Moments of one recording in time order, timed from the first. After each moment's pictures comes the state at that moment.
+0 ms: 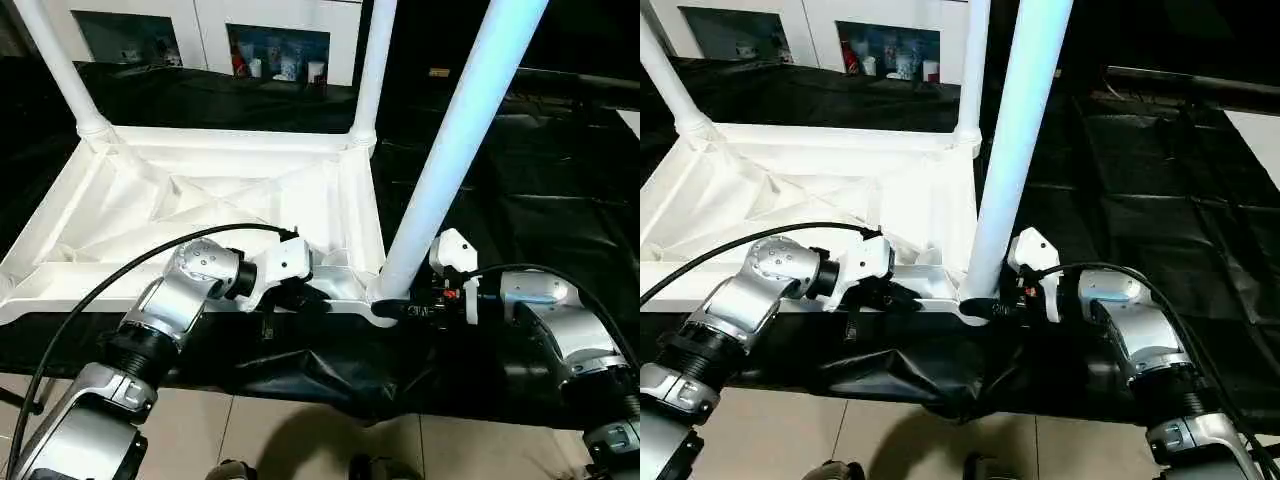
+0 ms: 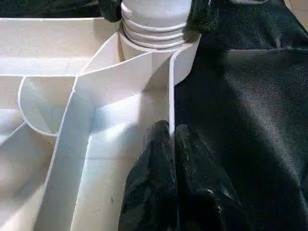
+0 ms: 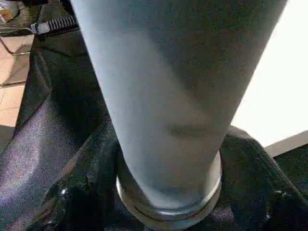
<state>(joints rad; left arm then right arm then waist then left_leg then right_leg) -0.62 0.38 -0.33 0.49 0.05 0.06 -1.27 -0.44 -0.48 0.19 0.37 0.22 0.14 1.16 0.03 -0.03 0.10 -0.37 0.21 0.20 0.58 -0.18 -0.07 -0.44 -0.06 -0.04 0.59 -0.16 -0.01</state>
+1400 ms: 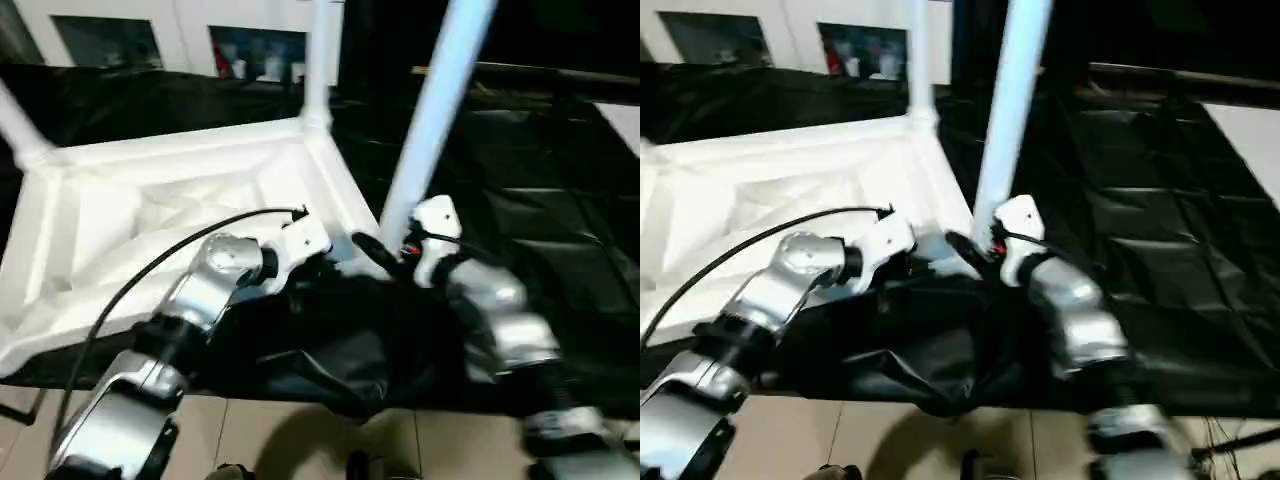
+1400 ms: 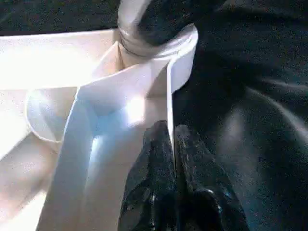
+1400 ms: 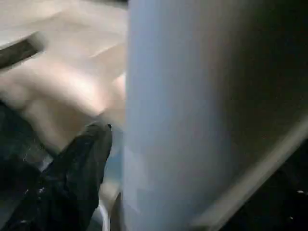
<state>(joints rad) -0.64 0.31 -0.30 0.54 0.07 0.08 -1.09 -0.47 -0.34 0.11 0.43 0.16 0.04 0.80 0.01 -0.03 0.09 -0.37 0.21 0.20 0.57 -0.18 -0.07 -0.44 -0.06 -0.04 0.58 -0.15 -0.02</state>
